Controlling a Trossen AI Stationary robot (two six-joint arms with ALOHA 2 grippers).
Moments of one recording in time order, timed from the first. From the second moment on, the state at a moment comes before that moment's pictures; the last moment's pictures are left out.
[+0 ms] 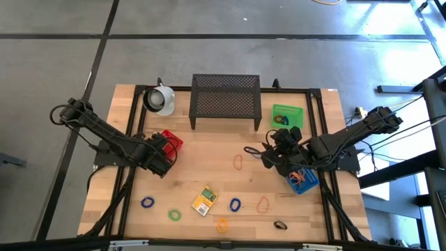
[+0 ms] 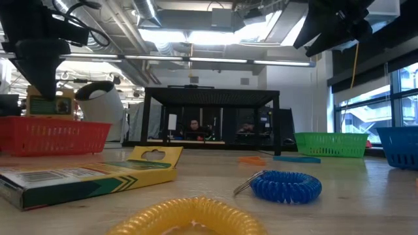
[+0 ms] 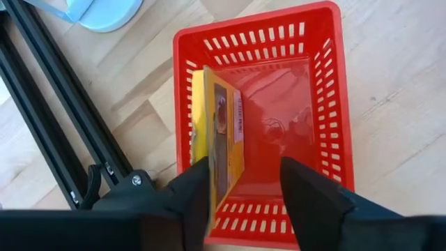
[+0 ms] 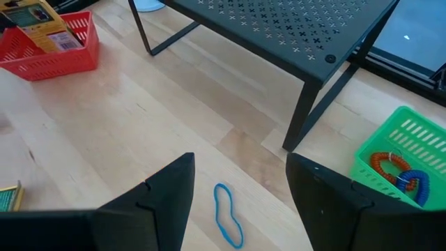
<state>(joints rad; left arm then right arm) -0.46 1.23 0.82 -1.32 -0.44 -1.38 0.45 1.28 1.04 -0.91 0.82 1.11</state>
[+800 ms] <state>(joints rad) -0.45 1.23 0.82 -1.51 -0.45 -1.44 0.45 1.28 1.04 -0.89 0.82 1.11</state>
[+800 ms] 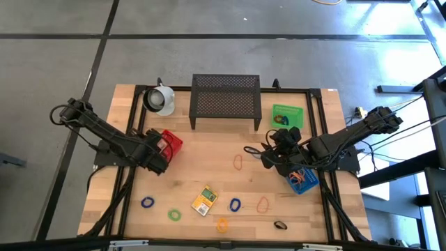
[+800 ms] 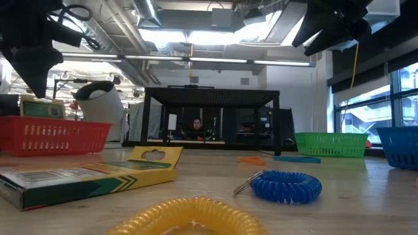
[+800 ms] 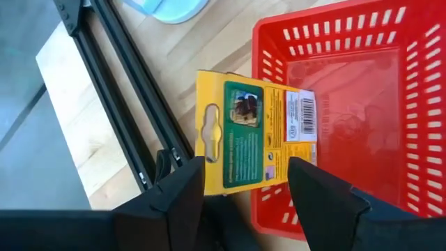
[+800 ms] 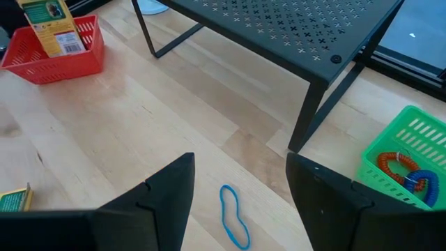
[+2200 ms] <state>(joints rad) -0.74 1.64 1.04 -0.55 0.04 -1.14 0.45 1.28 1.04 -0.87 0.64 0.97</state>
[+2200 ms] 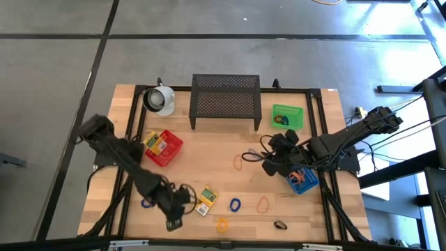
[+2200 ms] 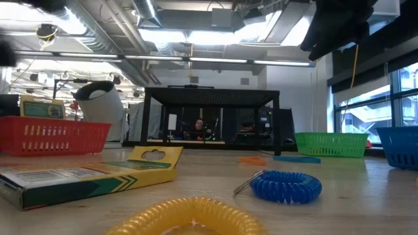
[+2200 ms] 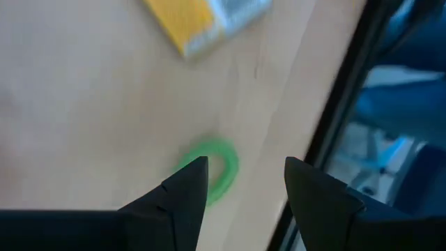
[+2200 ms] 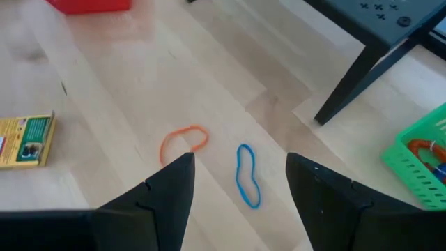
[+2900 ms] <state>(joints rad) -0.82 1.81 1.04 -0.62 -0.23 -0.80 0.45 1.28 1.04 -0.86 0.69 0.88</state>
